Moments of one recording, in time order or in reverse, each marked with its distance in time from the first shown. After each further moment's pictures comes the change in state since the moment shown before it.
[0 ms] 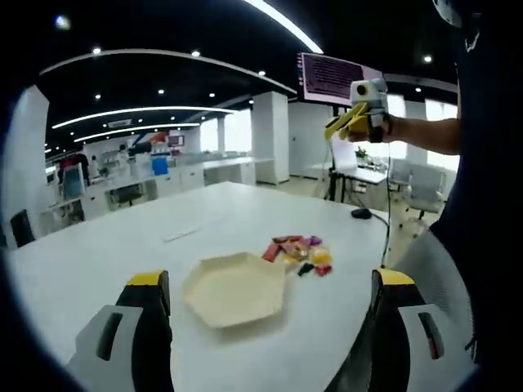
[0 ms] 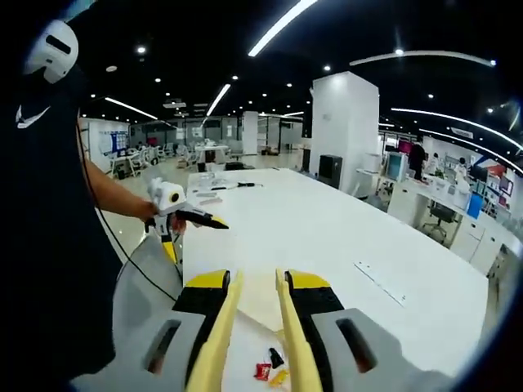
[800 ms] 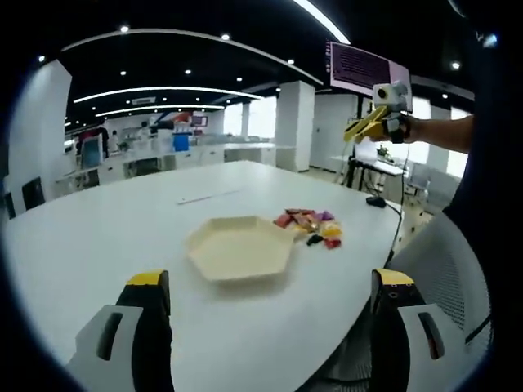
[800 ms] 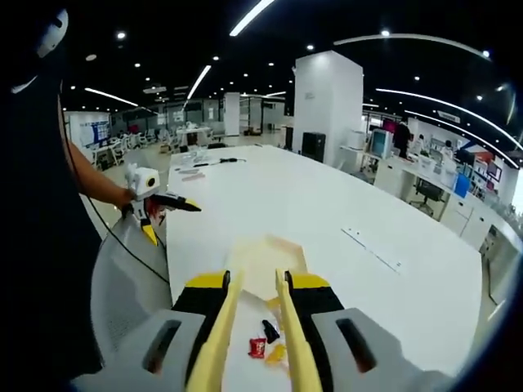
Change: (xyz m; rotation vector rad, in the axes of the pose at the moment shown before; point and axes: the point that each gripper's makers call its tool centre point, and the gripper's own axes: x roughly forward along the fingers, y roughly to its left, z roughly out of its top) left arm -0.007 -0.004 -0.058 -0.064 0.074 0.058; right arm 0.008 -0.009 -0.067 0.048 0.089 -0.076
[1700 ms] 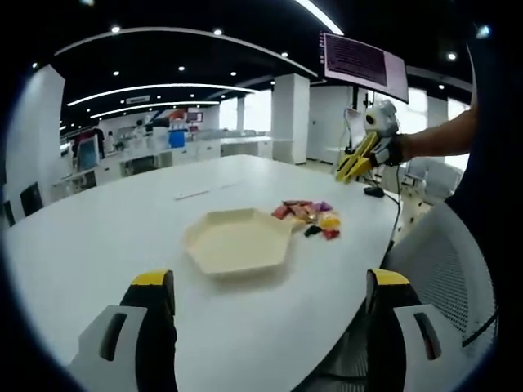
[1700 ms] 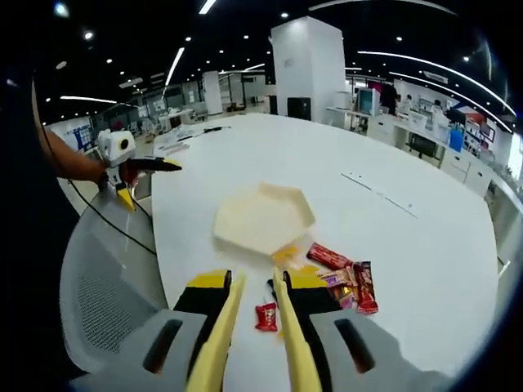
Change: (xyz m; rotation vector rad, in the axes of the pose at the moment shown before) left arm 0.001 -0.001 -0.007 0.019 0.033 -0.002; right arm 0.043 0.003 -0.099 0.141 0.147 -0.020
